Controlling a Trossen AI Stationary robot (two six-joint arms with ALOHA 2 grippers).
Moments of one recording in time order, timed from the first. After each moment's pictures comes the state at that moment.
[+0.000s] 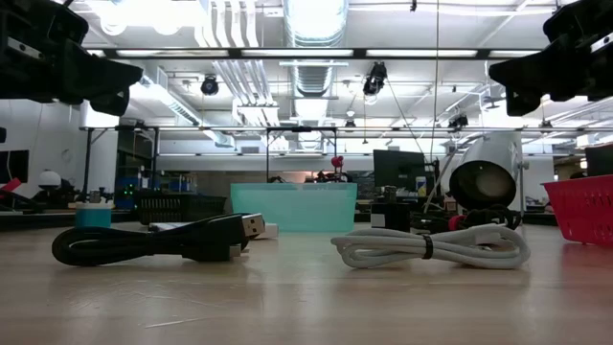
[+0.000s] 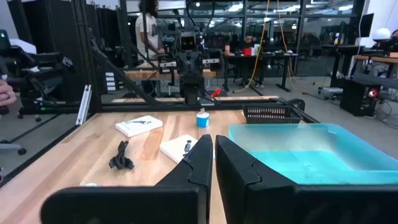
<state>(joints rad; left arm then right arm) -0.04 0.04 0.04 -0.01 -0.01 0.06 0.02 0.01 0.04 0.01 0.03 0.05</state>
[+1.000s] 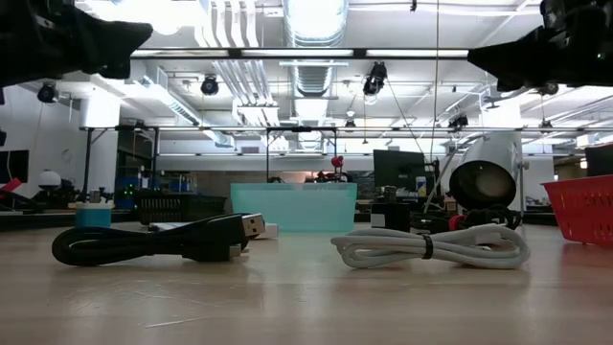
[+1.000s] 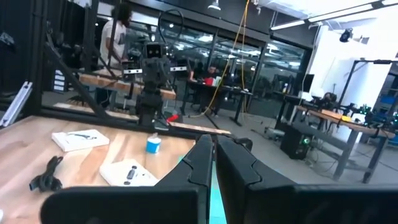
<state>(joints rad) -0.04 0.21 0.03 0.41 -0.07 0.30 0.01 0.29 0.04 0.41 0.16 -0.22</state>
